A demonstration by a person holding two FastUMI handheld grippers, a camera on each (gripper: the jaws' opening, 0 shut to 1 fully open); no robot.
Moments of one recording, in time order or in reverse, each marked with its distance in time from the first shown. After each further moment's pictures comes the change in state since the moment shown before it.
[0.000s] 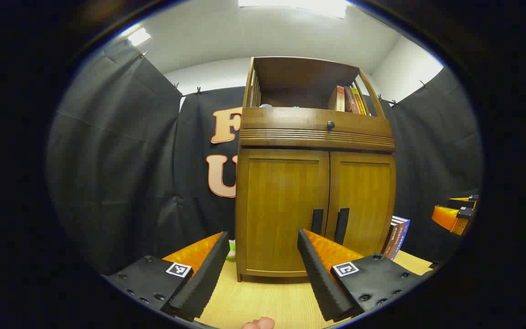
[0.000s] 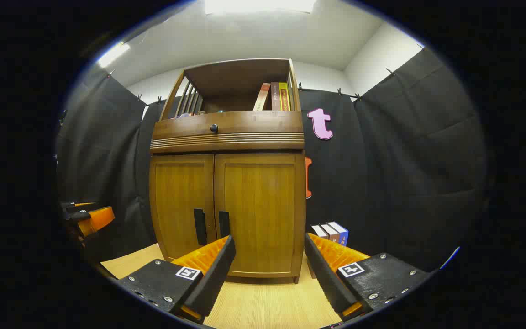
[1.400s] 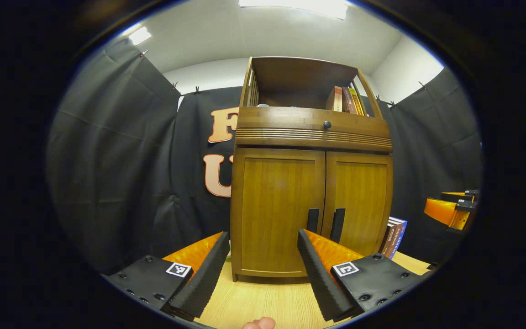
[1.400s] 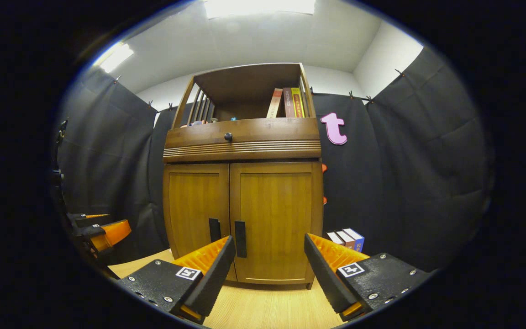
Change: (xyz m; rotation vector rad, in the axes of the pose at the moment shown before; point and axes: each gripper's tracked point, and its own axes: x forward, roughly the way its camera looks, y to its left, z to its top) left arm -0.003 -0.008 -0.002 -0.004 -0.003 -0.011; right arm 0.021 0.030 0.020 -0.002 -0.045 0.099
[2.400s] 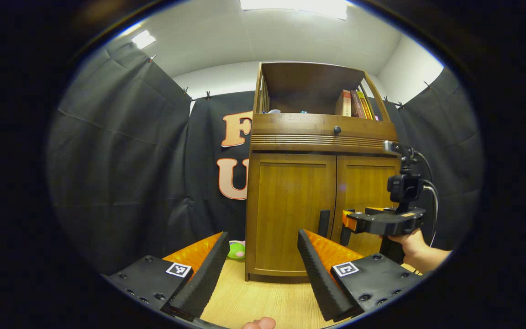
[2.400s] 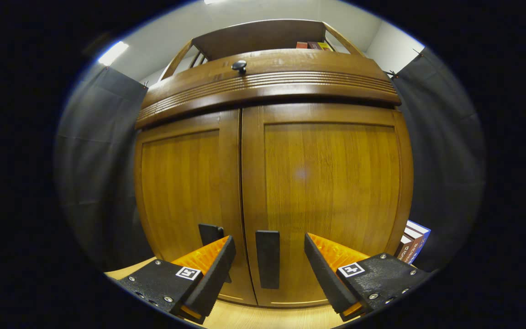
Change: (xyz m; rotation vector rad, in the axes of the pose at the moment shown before) left arm -0.023 0.019 0.008 0.008 -0.023 0.066; right arm 0.228 0.078 -0.100 0.036 0.141 0.043
